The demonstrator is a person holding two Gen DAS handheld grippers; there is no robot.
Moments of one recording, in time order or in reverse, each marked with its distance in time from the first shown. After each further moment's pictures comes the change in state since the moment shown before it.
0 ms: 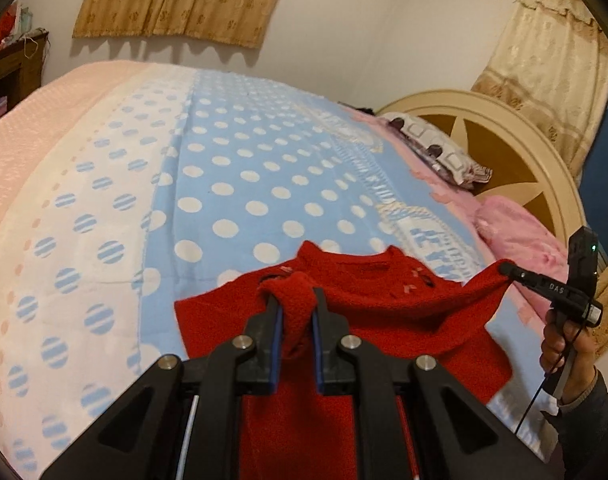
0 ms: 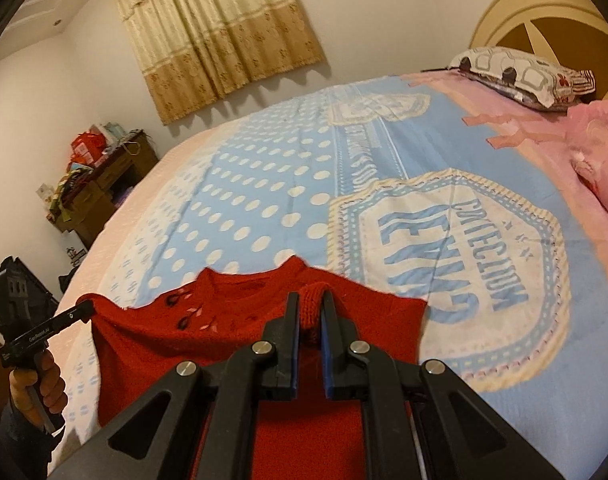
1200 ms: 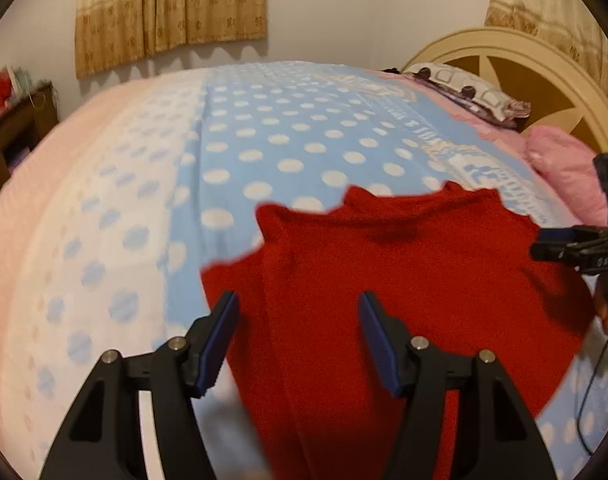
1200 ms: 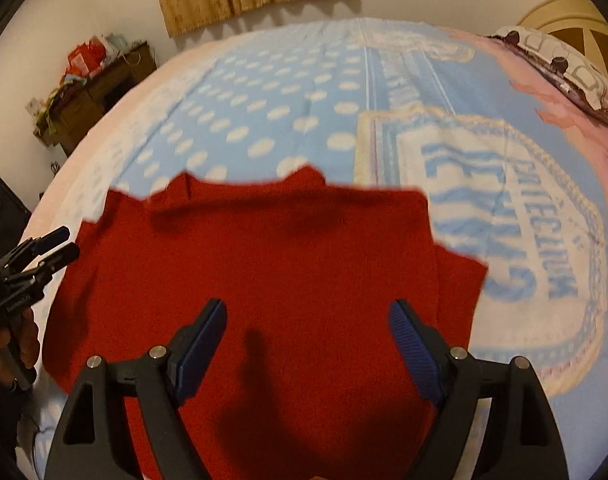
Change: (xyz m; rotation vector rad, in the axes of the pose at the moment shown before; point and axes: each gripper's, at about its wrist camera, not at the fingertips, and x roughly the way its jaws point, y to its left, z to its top) left arm 0.021 -0.010 -0.043 0.179 0.050 0.224; right arm 0.075 0.031 -0.035 -0.185 0.274 -0.046
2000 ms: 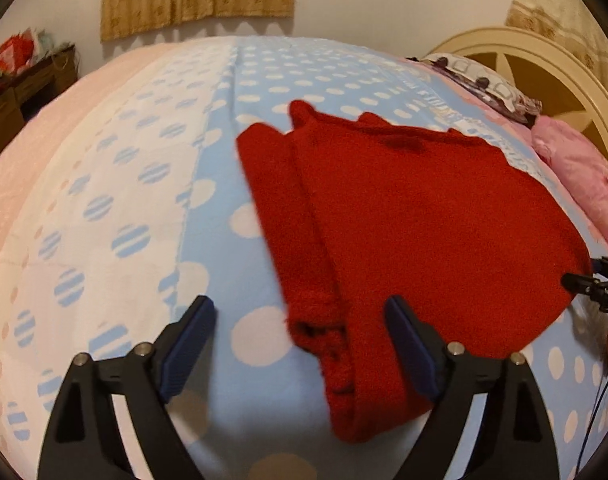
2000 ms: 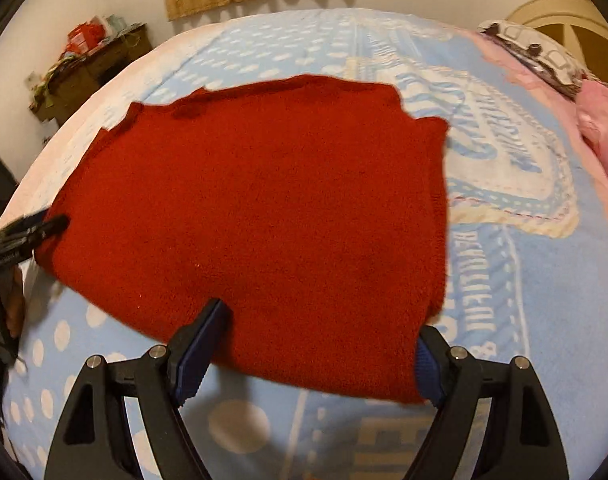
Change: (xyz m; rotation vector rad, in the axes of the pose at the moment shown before) left arm -0.025 0.008 -0.082 -0.099 0.059 0.039; right arm -0.041 0.011 -0.115 -0.003 0.010 -0.102
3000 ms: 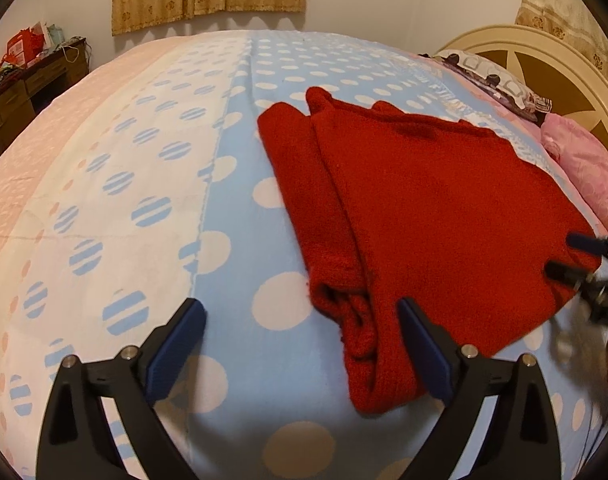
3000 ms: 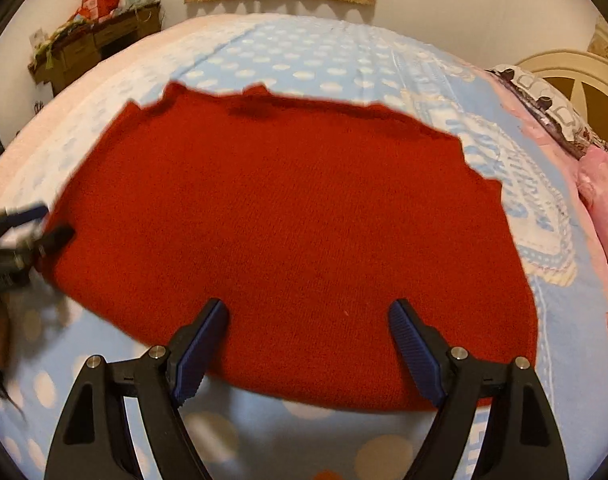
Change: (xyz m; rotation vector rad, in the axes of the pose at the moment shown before) left arm -0.005 0.006 -0.015 -0.001 0.018 0.038; right arm 0.008 0.098 0.016 -0.123 -0.054 -0.085
